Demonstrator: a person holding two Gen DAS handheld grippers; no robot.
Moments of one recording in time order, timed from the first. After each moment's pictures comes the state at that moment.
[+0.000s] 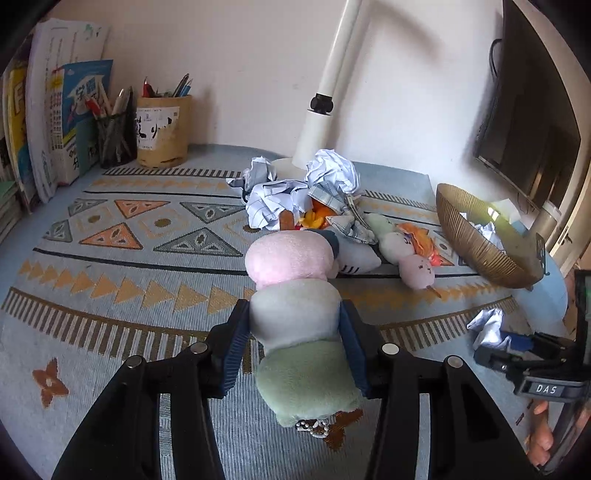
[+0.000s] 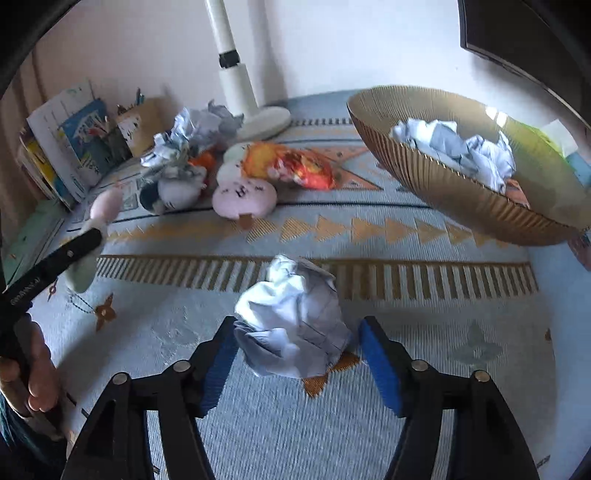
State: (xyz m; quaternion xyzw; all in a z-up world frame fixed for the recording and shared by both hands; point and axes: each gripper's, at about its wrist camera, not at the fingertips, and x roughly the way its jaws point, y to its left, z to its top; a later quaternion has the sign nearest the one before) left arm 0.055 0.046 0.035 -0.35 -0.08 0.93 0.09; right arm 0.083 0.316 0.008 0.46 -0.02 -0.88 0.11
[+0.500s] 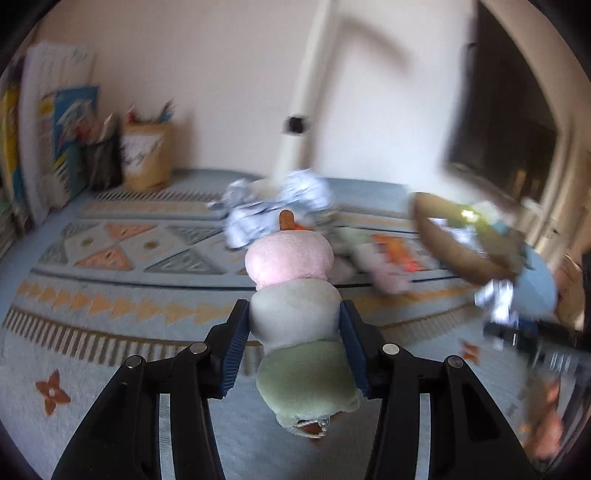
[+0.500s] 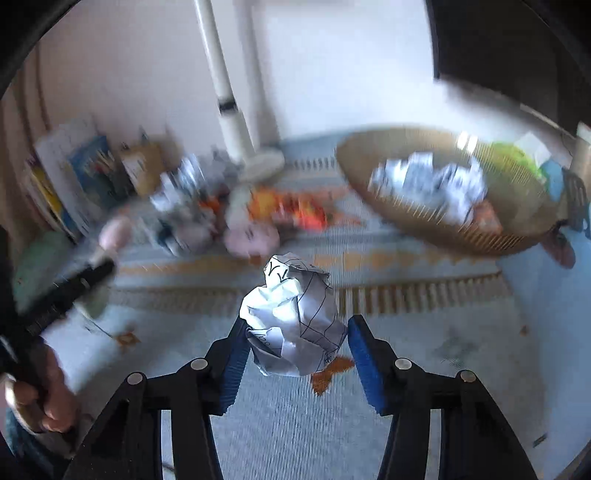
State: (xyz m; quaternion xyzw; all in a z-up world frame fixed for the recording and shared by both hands) left arm 0.078 0.056 0.051 -0.31 -0.06 0.94 0.14; right arm 0.116 0.324 0.048 0.38 -0.04 -0.92 0.09
